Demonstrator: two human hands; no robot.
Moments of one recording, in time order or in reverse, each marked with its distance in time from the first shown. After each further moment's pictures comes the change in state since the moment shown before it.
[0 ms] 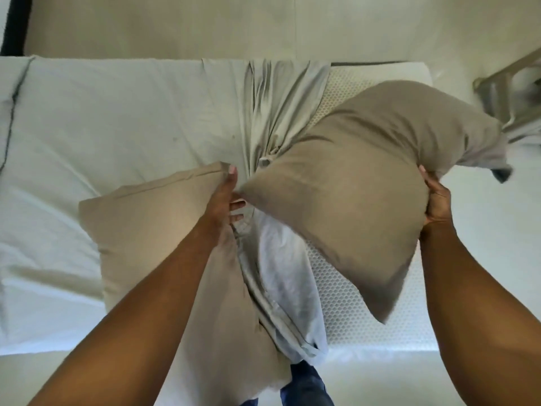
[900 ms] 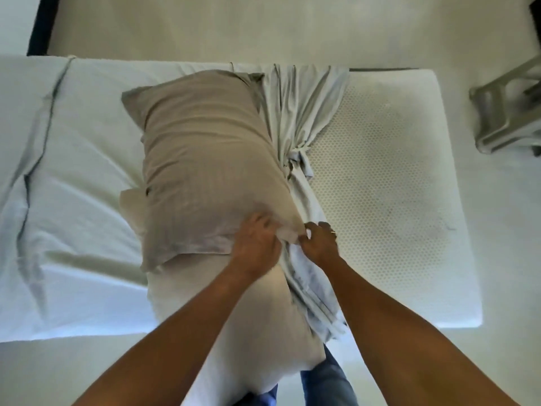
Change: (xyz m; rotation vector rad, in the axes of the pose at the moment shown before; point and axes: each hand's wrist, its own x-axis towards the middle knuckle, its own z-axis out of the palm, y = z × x) left_hand -0.066 -0.098 -0.070 1.212 0.012 0.883; right_hand -0.092 0.263 0.065 -1.632 -0.125 0.020
